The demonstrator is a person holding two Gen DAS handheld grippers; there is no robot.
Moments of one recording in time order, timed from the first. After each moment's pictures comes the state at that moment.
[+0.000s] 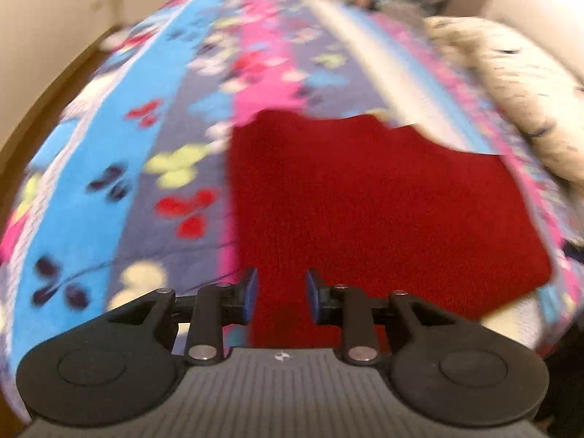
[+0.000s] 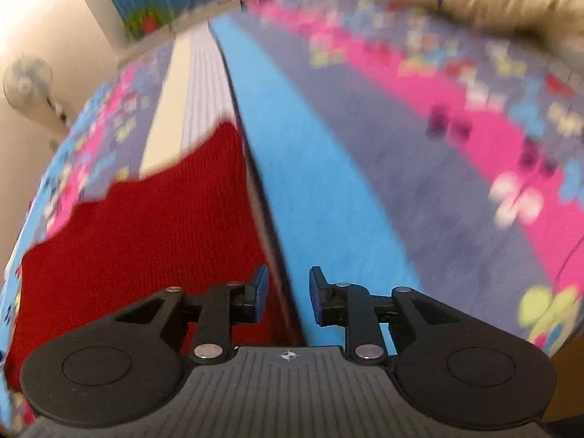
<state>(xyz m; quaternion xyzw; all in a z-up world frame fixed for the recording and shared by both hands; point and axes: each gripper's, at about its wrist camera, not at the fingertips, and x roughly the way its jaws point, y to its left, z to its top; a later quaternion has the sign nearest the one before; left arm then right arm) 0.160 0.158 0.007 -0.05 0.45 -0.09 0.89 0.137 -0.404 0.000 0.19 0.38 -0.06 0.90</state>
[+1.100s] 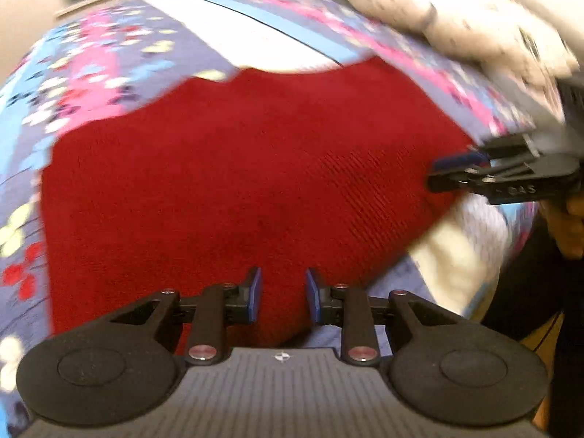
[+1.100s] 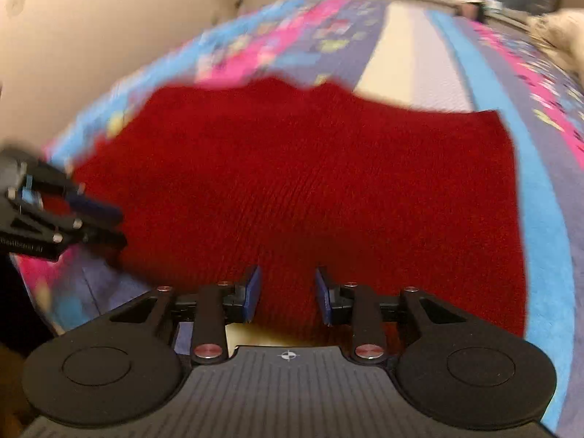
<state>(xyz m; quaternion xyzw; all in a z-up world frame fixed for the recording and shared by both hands) 0.152 0.037 -0.024 0.08 0.44 -0.24 0.86 0.152 -0.279 -0.025 0.01 0.41 0.18 0.89</state>
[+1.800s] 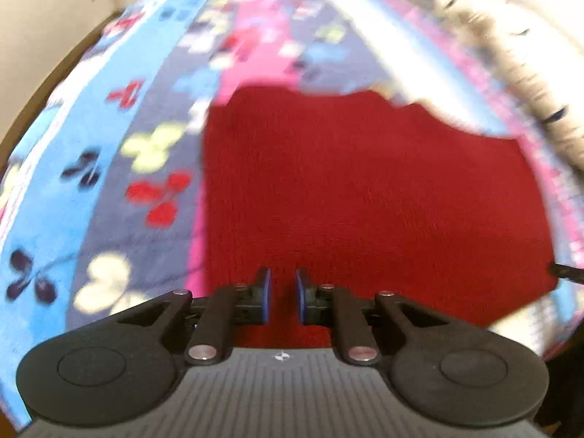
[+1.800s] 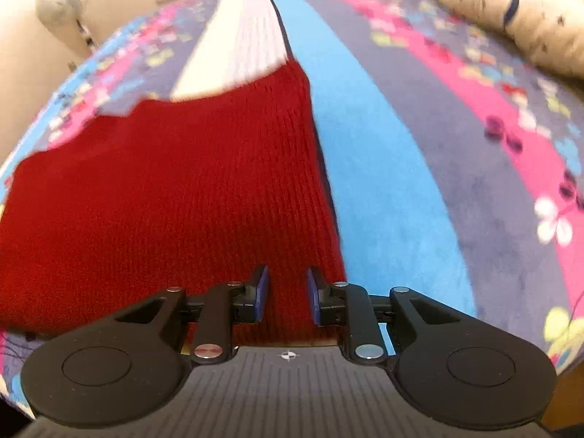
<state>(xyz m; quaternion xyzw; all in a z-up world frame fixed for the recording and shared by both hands) 0.183 0.135 -0.026 -0.03 0.51 -0.04 0.86 0.156 -0.365 -0.055 0.08 0.48 -0.01 0.87</state>
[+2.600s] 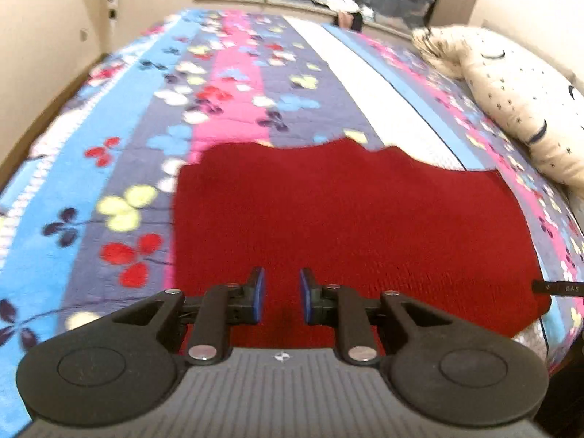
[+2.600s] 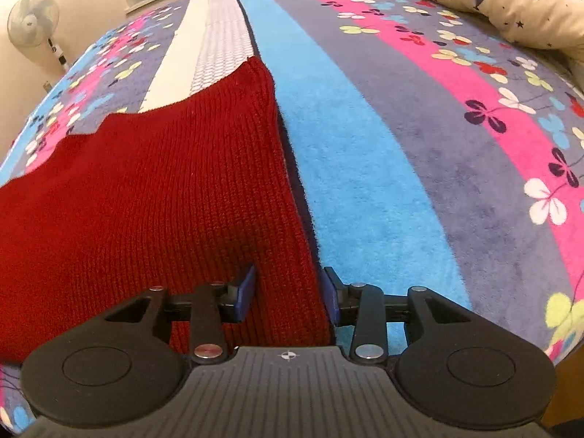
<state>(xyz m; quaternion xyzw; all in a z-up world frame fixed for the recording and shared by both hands) 0.197 0.114 -0.008 -0.04 0.43 -0.09 0.90 0.179 -0.370 -0.055 0.11 0.46 -0.06 0.88</state>
